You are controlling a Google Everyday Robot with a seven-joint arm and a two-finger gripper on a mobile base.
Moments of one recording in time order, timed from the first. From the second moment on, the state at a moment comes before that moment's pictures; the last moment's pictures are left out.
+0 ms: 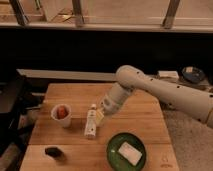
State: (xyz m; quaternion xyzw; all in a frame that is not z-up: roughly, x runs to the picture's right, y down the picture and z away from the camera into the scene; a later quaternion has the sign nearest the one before) arm -0.038 0.161 0.654 -0.56 -0.02 0.46 0.69
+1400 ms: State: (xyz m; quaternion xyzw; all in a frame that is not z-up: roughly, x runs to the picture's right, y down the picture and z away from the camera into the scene) arm -0.179 0.244 0.655 -0.68 -0.06 0.29 0.67
